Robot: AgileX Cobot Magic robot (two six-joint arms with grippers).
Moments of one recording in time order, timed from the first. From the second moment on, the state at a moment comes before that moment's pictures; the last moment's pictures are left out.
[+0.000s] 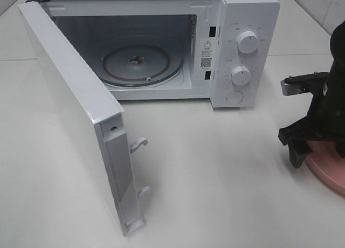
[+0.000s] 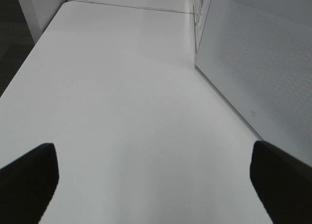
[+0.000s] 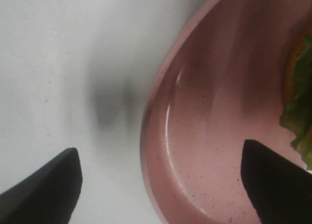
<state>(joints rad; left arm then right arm) 0.07 -0.01 -0.51 -0.07 1.09 -0.02 0.16 1.80 -0.93 -0.20 0.73 0.13</state>
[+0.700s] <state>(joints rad) 0.07 -0.01 -0.51 -0.07 1.09 -0.02 0.11 1.92 -0.94 -0.13 0.63 0.03</state>
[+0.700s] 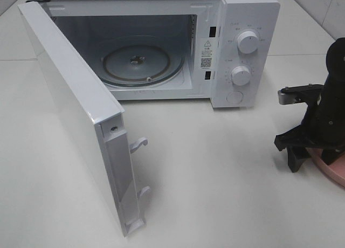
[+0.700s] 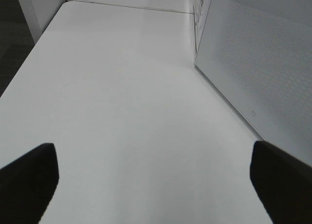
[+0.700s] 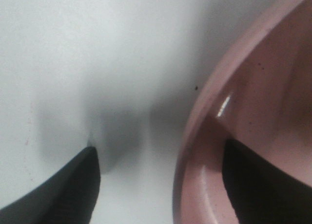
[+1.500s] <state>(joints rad) 0.07 -0.01 -0.51 -0.07 1.09 -0.02 0.11 1.91 -0.95 -0.14 0.62 0.04</state>
